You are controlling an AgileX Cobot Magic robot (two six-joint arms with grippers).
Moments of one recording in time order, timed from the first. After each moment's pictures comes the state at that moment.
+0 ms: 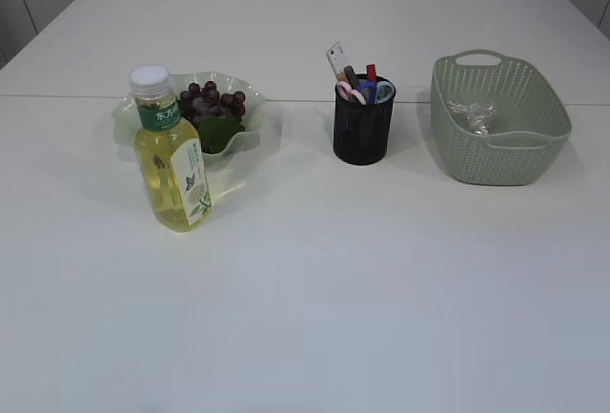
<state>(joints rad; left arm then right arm) -0.19 0.25 -0.84 0.02 1.24 -0.10 0.14 0.01 -0.90 -0.04 1.28 0.15</state>
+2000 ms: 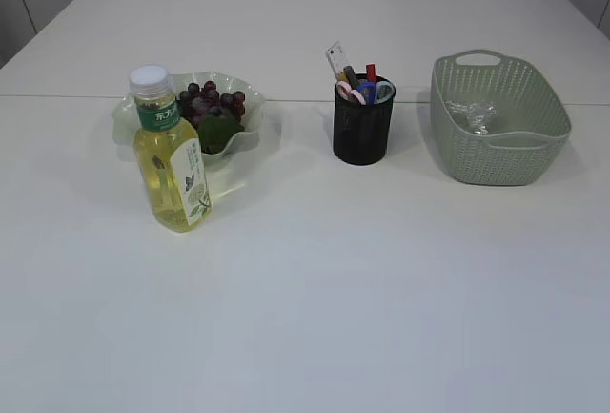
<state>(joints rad) -0.19 0.01 -0.53 -0.08 1.10 -0.10 0.14 -0.02 -0.50 -0.06 1.16 0.00</state>
